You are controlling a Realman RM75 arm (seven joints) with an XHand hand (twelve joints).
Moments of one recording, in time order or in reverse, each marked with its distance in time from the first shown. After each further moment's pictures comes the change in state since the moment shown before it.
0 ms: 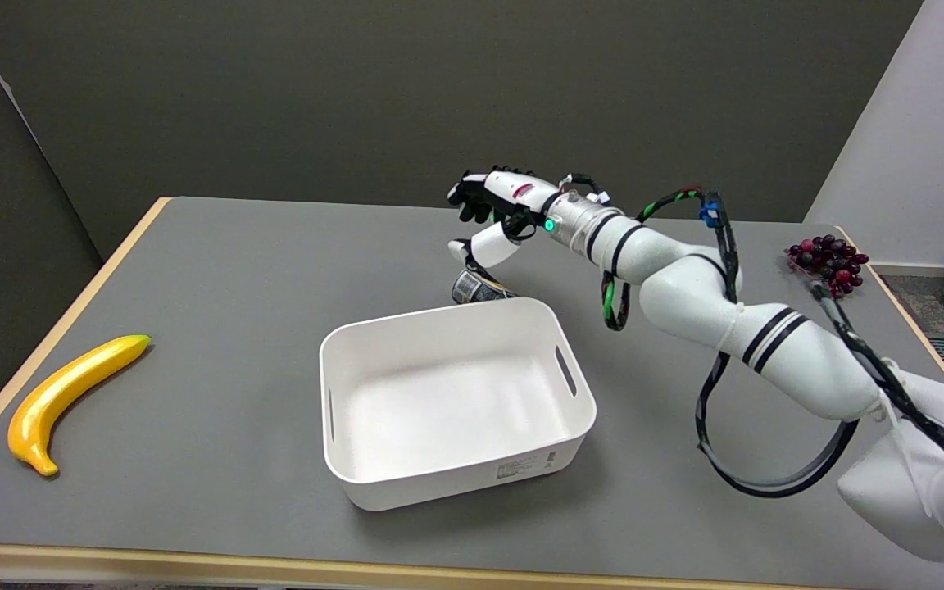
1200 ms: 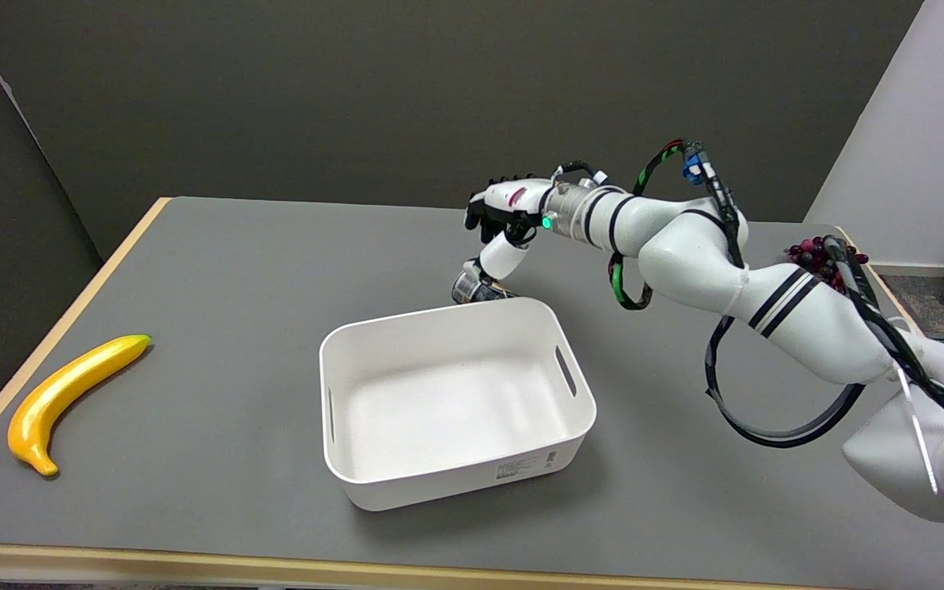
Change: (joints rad) arm 0.104 0.041 -0.064 0.115 -0.148 -0.359 -0.010
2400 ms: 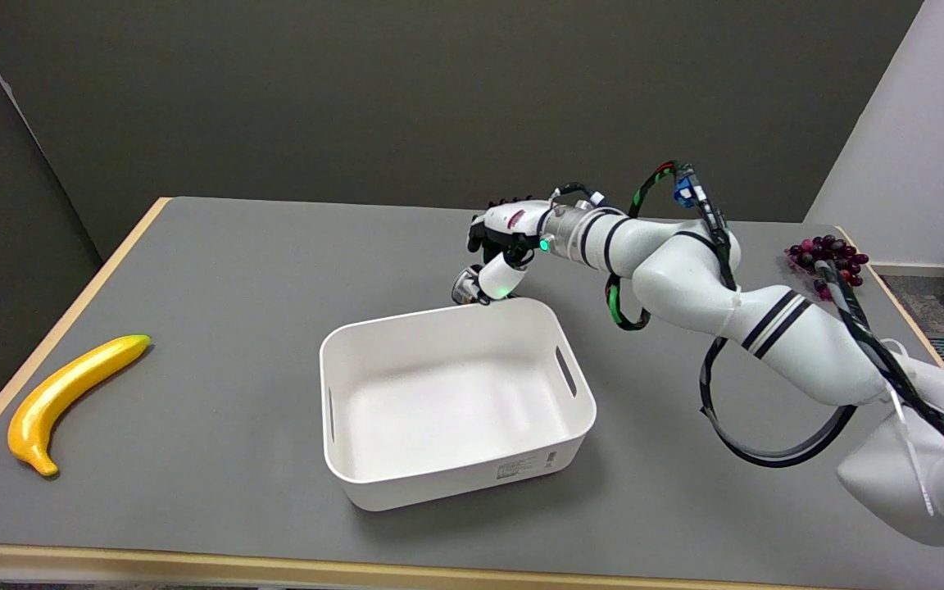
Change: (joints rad) arm -0.064 -0.031 0.038 0.016 -0.065 -0.024 0.002
